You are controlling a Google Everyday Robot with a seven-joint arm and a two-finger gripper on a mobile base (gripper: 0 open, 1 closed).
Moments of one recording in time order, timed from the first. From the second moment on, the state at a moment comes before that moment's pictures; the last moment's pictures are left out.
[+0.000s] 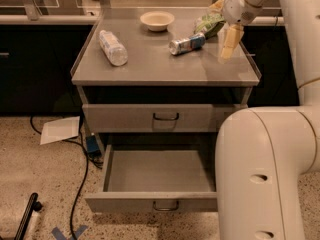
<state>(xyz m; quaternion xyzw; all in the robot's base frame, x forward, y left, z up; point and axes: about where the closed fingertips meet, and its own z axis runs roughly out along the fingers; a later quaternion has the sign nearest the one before) 0.744 -0.176 0.924 -0.73 0.63 -0.02 0.26</state>
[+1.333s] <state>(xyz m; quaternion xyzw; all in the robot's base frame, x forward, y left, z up) 0.774 -0.156 0.888 -0.73 0.63 0.00 0.28</state>
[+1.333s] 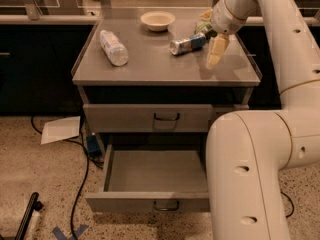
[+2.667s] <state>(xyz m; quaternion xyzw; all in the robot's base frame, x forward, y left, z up) 0.789 -0.118 0.855 -0.75 0.60 0.01 0.26</state>
